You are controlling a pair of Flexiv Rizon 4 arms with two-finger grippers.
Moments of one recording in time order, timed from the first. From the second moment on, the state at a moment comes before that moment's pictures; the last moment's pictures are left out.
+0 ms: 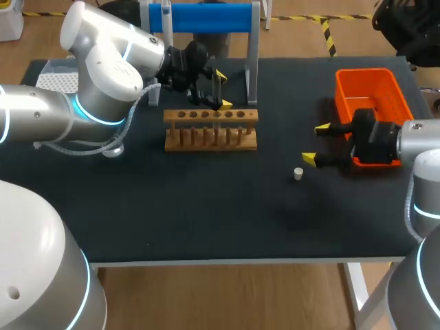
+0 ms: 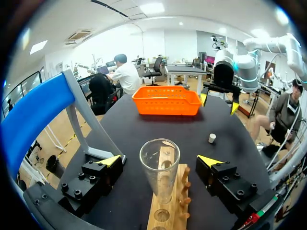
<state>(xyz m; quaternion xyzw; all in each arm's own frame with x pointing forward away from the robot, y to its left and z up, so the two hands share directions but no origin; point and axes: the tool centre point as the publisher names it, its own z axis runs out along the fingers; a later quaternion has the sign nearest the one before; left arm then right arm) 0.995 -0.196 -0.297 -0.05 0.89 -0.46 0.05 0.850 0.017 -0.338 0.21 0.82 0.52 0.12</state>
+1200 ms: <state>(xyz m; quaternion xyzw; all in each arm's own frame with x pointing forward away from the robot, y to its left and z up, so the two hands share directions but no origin) 0.995 -0.196 -0.297 -0.05 0.89 -0.46 0.05 0.823 0.019 -0.399 0.26 0.81 0.50 0.12</state>
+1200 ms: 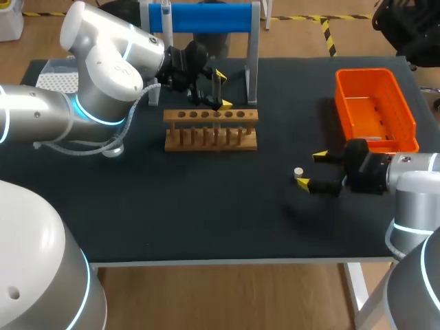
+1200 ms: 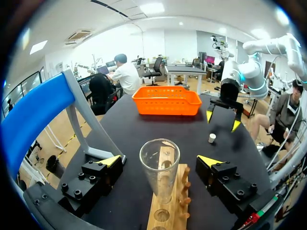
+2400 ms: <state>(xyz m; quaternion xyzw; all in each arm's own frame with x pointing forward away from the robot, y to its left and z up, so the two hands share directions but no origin) 0.995 -0.196 -0.297 -0.05 0.89 -0.46 0.05 0.829 0.033 -0.419 0.26 0.82 0.50 0.13</state>
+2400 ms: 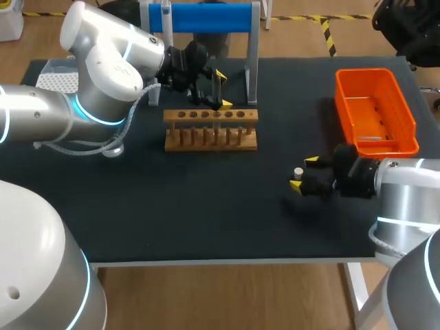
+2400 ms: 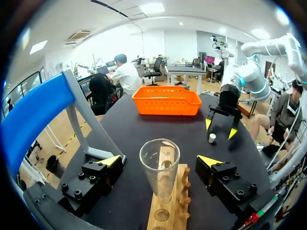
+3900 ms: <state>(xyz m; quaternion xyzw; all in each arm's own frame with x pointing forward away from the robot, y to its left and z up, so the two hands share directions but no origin) 0.995 -0.196 -0.297 -0.05 0.89 -0.46 0.05 0.843 0.035 -0.428 0.28 0.81 0.50 0.13</state>
